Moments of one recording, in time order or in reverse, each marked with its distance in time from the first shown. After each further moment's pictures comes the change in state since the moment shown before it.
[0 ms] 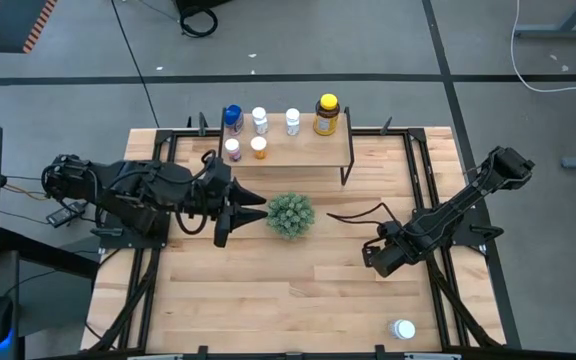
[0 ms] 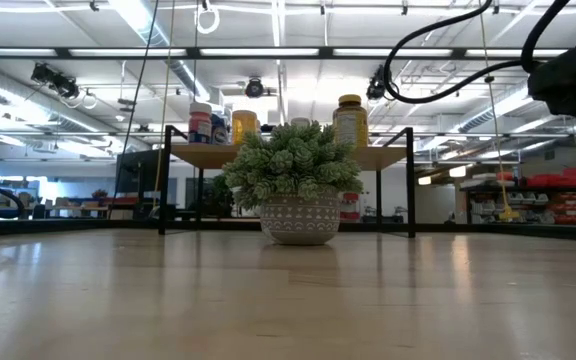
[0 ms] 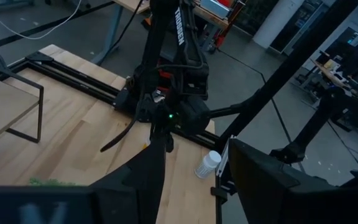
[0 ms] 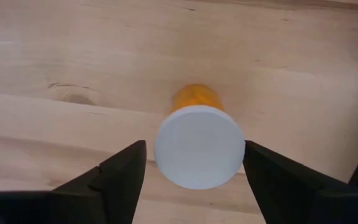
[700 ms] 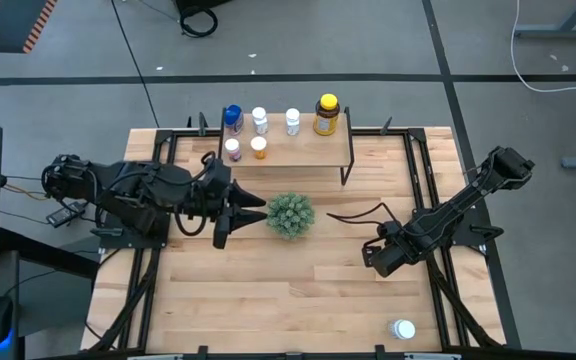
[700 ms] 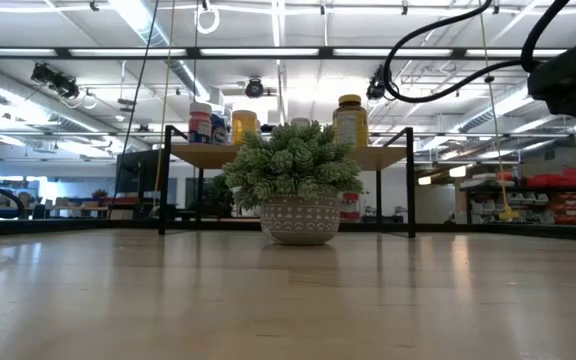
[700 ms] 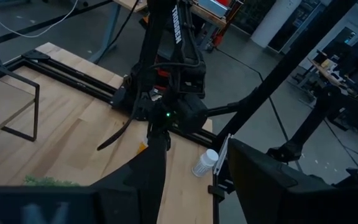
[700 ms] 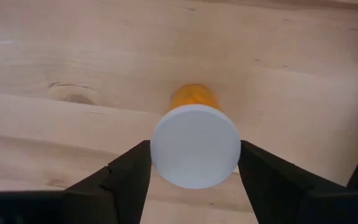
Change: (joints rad) left arm -0.010 0.000 0.000 0.000 0.001 -0.008; right arm 0.000 0.000 0.000 0.000 0.002 -0.001
